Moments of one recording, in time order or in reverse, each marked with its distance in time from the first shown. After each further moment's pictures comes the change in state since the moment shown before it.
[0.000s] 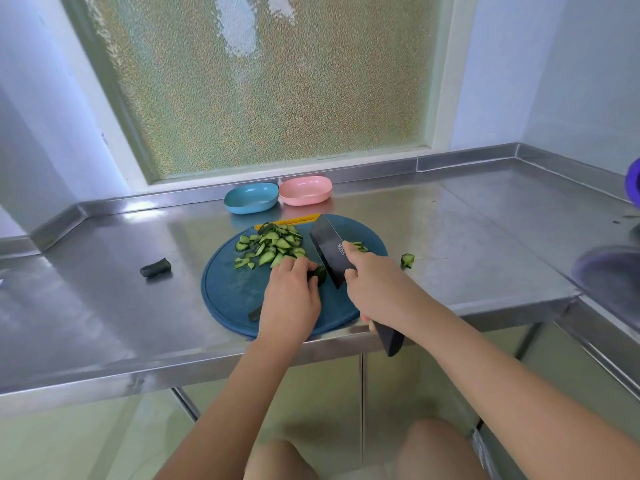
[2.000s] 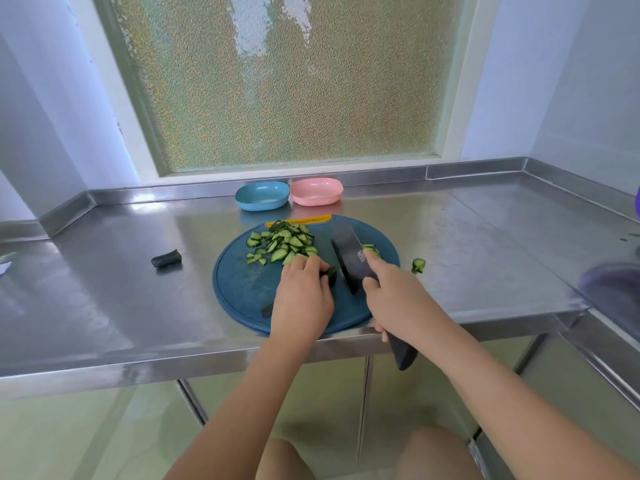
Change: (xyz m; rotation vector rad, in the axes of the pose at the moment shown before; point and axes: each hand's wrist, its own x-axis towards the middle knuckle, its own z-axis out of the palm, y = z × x) left_hand -0.004 -0.001 -0.002 -0.054 0.043 -0.017; right_hand -0.011 -0.001 0.012 0.101 0.065 0.075
